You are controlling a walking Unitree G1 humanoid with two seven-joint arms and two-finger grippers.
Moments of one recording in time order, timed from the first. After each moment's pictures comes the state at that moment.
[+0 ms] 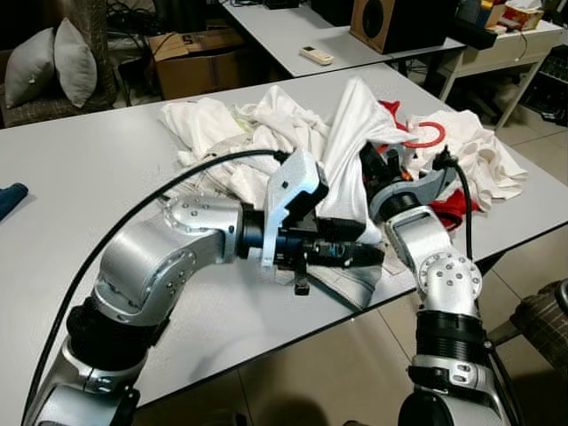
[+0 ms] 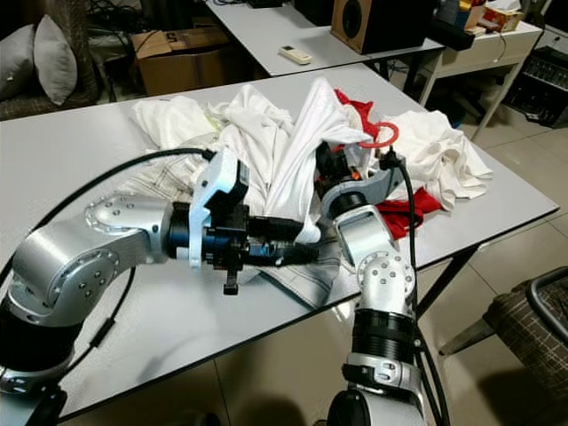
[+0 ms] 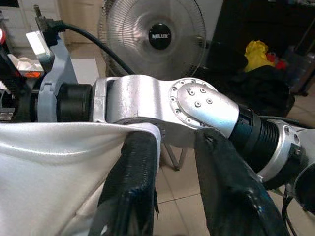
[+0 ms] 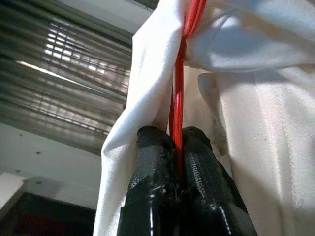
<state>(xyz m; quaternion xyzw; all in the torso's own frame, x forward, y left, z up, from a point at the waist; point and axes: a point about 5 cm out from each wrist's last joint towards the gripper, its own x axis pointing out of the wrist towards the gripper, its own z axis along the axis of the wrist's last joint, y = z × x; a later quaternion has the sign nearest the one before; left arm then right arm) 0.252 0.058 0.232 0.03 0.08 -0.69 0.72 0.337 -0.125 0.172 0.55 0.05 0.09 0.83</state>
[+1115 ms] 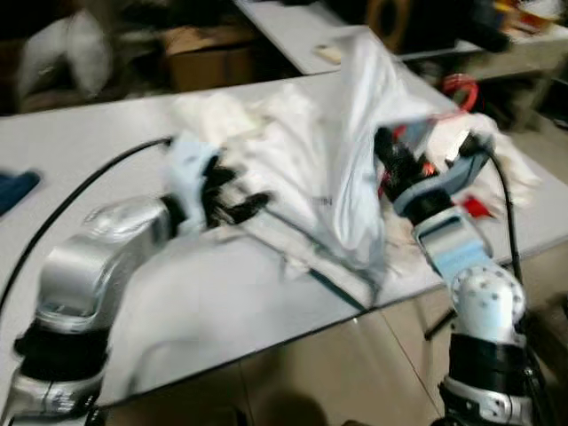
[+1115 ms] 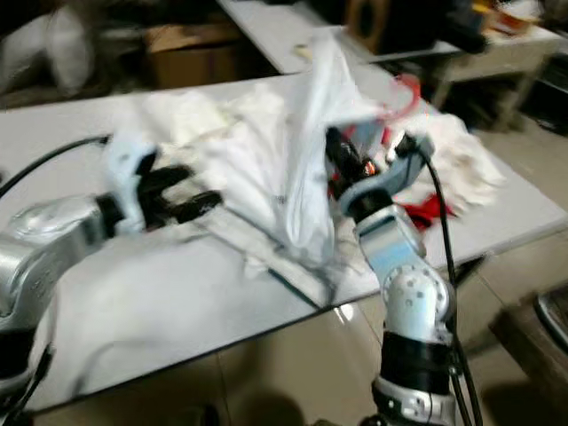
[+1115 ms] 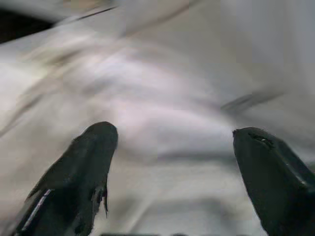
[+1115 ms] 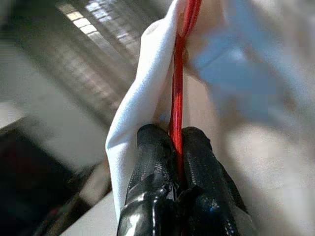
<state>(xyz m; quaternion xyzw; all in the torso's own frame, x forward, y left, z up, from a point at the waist) 0.292 0.168 0.198 0.05 0.12 -0.30 0.94 0.302 -0.130 0.216 0.41 -0.03 0.20 0.89</state>
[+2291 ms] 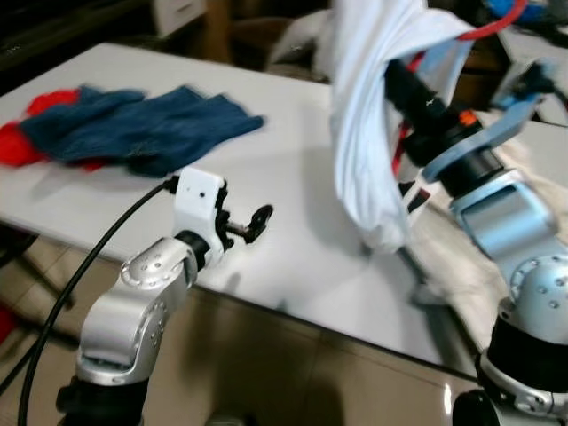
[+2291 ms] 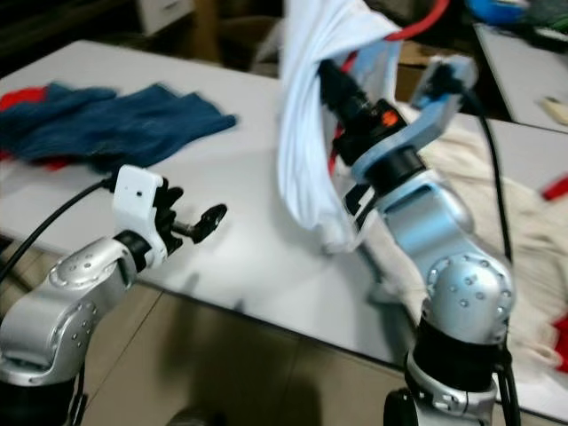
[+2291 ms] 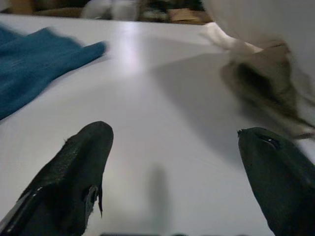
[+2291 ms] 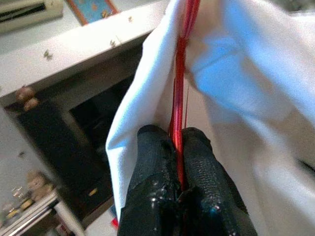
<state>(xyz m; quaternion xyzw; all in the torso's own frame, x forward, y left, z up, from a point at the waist) 0.275 0.132 0.175 0.02 0.09 -0.21 0.97 0.276 -0.136 0.285 0.33 -0.10 0.27 0.90</state>
